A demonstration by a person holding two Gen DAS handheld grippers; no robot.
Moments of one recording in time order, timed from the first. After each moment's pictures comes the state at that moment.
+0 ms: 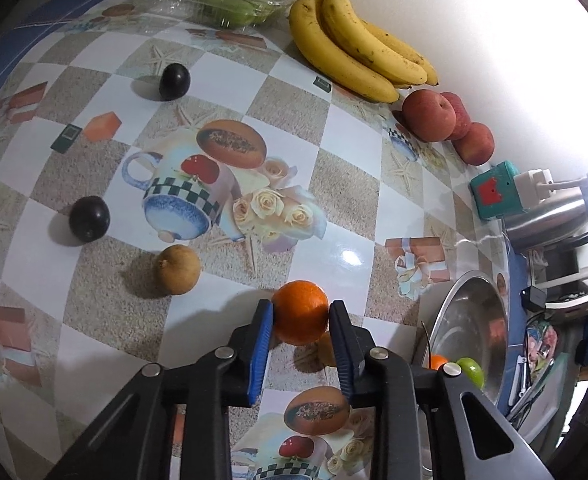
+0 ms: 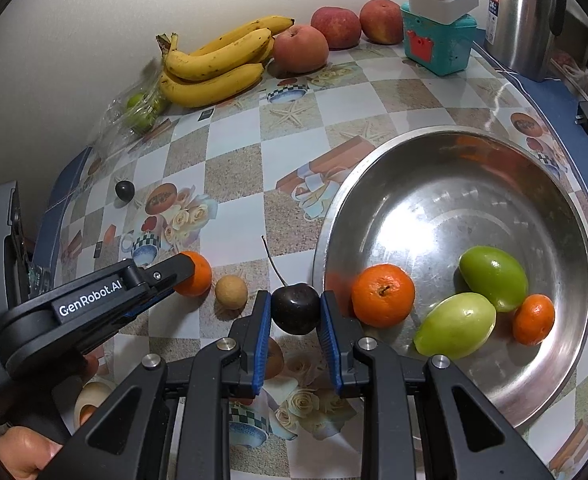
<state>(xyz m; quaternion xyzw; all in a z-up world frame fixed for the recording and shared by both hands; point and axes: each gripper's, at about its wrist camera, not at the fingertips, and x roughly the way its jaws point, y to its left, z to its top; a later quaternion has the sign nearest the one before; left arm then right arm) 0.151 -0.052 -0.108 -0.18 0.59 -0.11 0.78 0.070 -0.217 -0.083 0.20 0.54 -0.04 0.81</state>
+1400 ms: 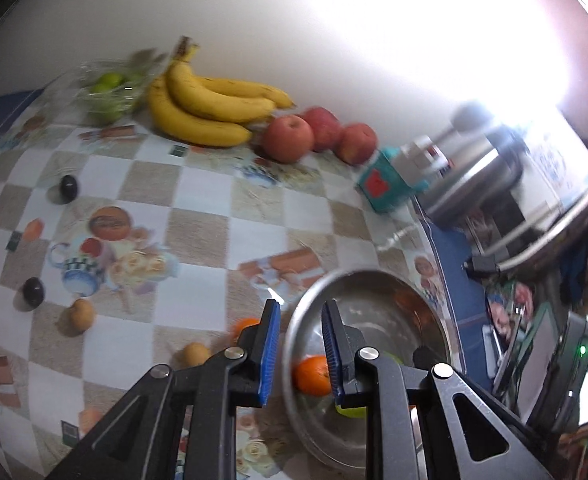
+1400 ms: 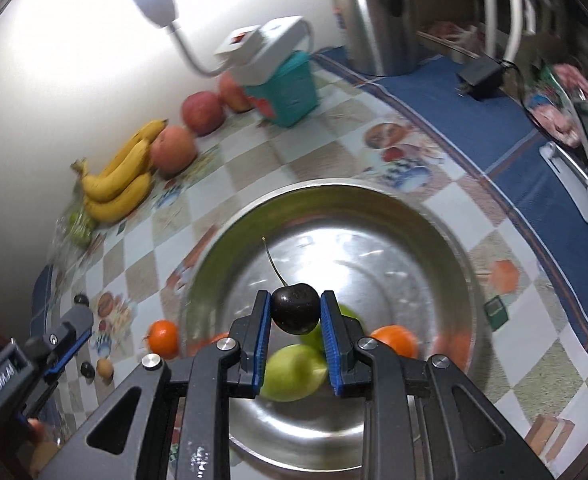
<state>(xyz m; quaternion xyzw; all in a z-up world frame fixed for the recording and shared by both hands) 0.115 -0.139 -0.036 -0.11 0.50 -0.23 0.83 0.020 -0.344 -0.064 0.29 0.46 -0.19 0.81</state>
